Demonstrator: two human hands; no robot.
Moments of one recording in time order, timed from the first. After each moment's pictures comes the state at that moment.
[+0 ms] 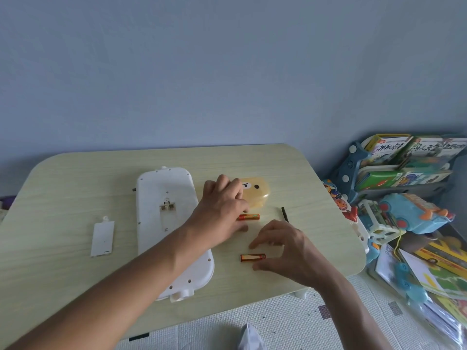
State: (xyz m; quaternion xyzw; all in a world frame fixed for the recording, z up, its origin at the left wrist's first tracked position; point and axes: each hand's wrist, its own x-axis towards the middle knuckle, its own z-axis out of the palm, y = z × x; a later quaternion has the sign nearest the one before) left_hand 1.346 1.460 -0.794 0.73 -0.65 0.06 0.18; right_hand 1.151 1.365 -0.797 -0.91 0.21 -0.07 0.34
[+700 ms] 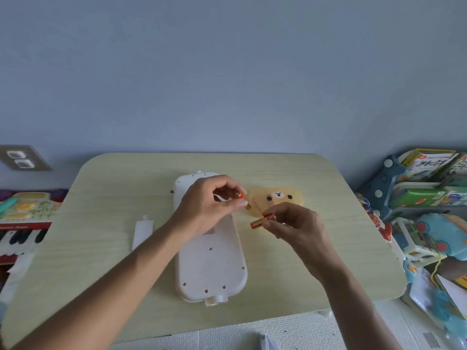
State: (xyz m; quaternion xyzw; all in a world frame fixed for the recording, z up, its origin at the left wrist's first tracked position) left_hand 1.398 1.522 -0.756 0.72 -0.42 -0.21 0.51; right_hand 1.218 1.386 -0.773 -0.73 0.27 -0.19 0.59
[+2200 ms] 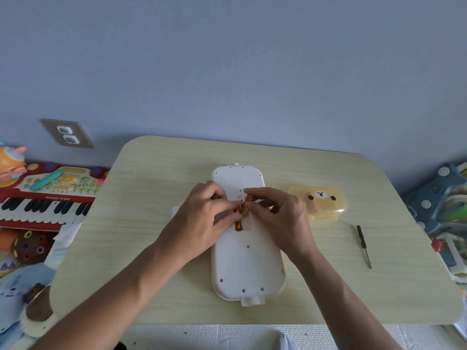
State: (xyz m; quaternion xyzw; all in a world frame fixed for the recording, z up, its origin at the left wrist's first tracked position) left_hand 1.418 1.598 -0.801 0.81 -0.48 0.01 0.34; right_hand 1.308 1.435 -0.798 -0.83 0.21 -0.23 0.47
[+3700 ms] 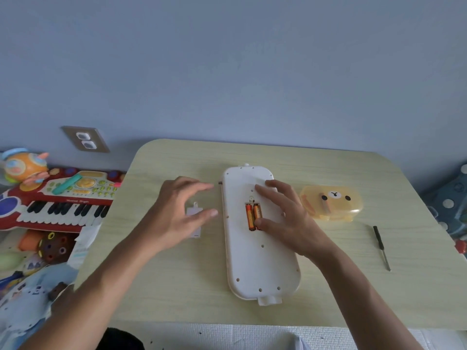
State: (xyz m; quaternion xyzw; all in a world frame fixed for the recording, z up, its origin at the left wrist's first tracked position) left_hand 1.460 1.644 -0.791 0.85 -0.38 -0.10 0.34; right_hand 1.304 1.426 -0.800 -0.87 0.17 -0.06 0.45
